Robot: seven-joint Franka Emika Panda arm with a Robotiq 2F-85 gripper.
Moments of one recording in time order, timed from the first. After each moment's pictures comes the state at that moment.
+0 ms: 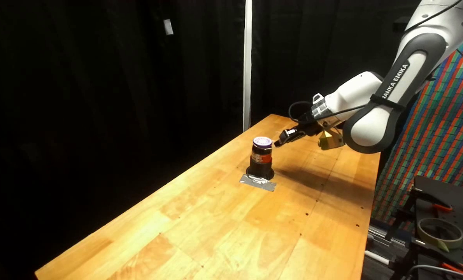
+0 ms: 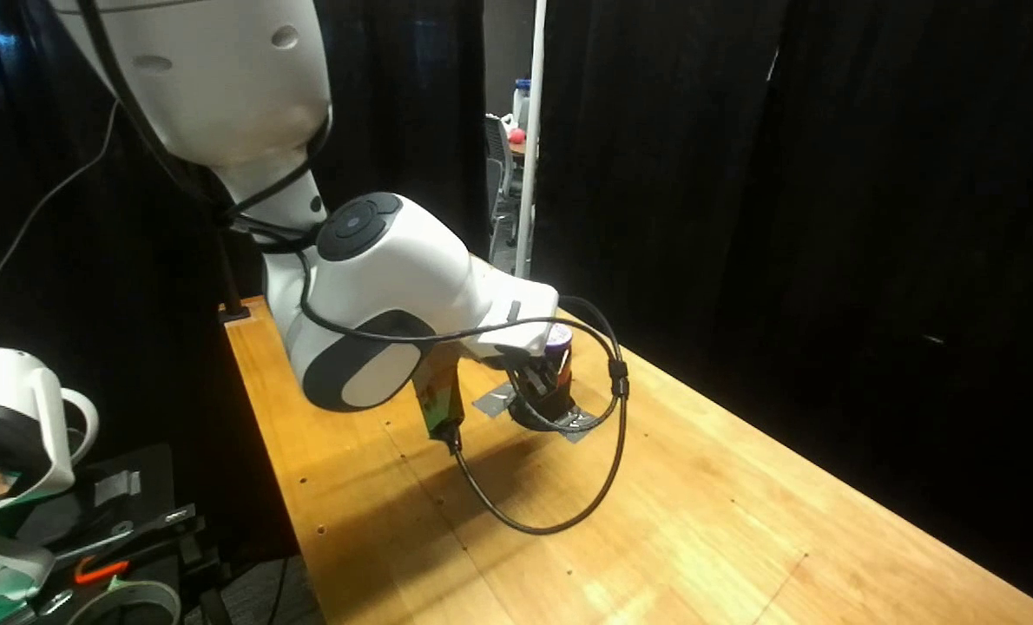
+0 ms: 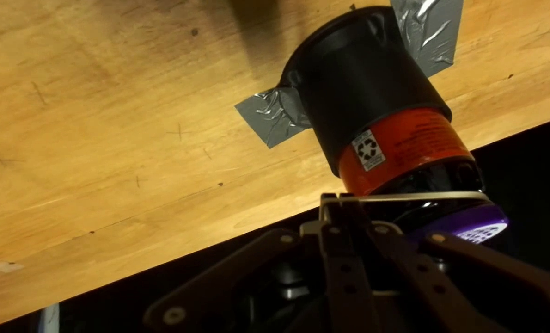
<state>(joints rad) -0.25 0.48 0.32 -2.43 -0.01 3.67 0.22</state>
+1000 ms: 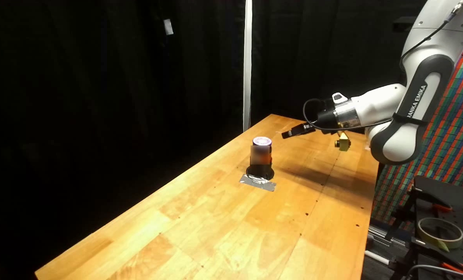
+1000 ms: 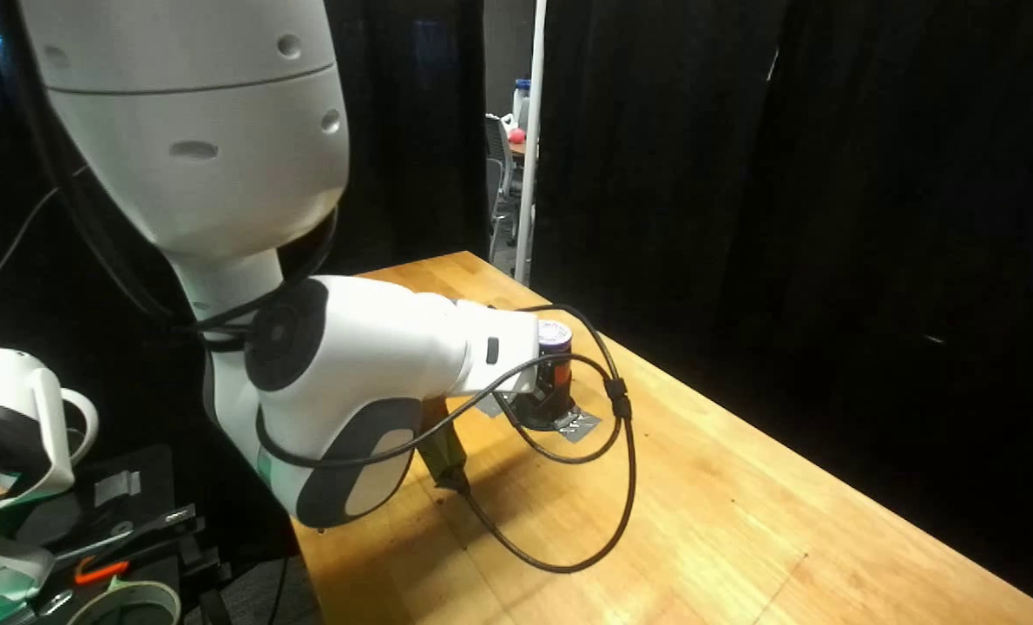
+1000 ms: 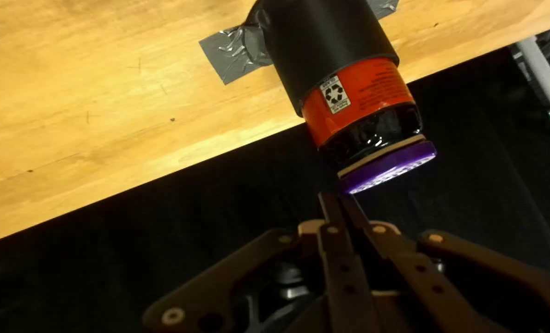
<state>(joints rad) -0.34 0.56 0.22 -2.50 -0.48 4.08 0.38</state>
